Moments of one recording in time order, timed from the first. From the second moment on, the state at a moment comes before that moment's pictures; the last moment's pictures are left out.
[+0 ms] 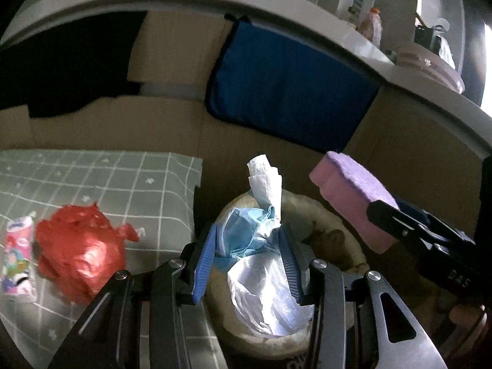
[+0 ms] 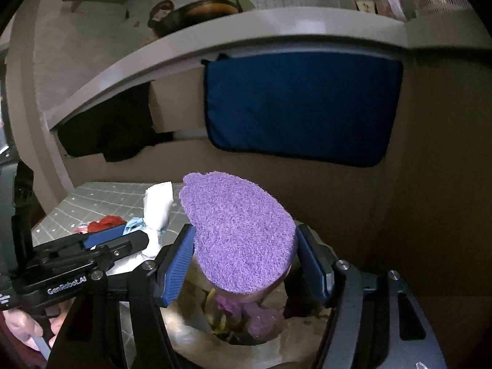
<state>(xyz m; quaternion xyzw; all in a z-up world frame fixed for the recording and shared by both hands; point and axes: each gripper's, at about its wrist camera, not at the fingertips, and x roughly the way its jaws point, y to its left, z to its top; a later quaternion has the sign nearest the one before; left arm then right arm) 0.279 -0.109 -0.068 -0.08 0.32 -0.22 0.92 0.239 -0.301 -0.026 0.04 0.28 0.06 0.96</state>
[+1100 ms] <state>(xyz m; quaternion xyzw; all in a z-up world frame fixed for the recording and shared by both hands) 0.250 0.019 -0.055 -0.15 0.32 -0.16 0.92 0.252 -0.298 -0.052 0.05 0.30 0.04 0.95</state>
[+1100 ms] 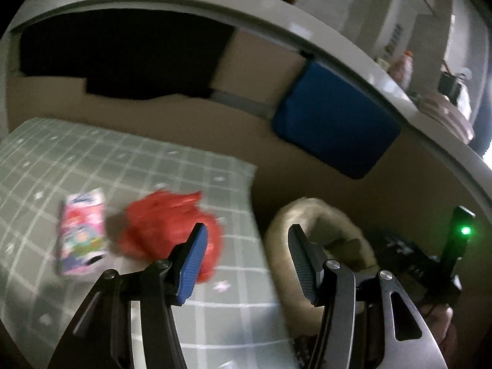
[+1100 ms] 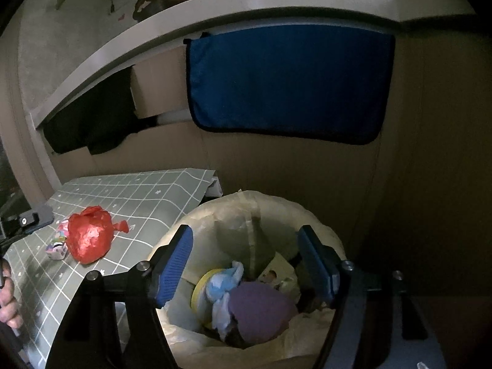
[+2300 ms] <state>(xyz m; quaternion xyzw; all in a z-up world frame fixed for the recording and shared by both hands) 0.298 0.133 -0.135 -0.15 0.42 0.00 0.89 0.260 -0.143 -0.077 -0.05 0.33 0.25 0.91</state>
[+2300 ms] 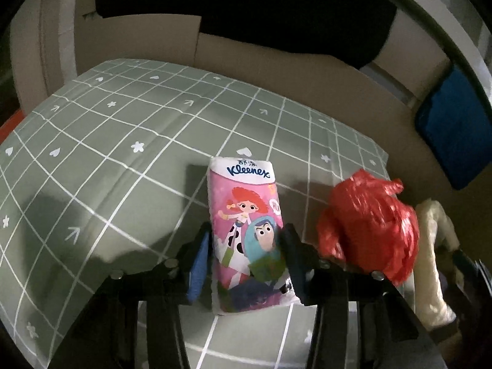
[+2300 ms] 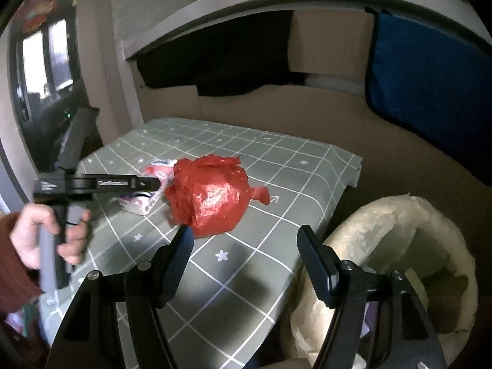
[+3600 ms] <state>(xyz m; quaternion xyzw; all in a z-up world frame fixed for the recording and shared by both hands) 0.217 0.151 -0.121 -0.13 0.40 0.01 0.90 0.285 -0.080 -0.062 -0.04 0.34 0.30 0.89</state>
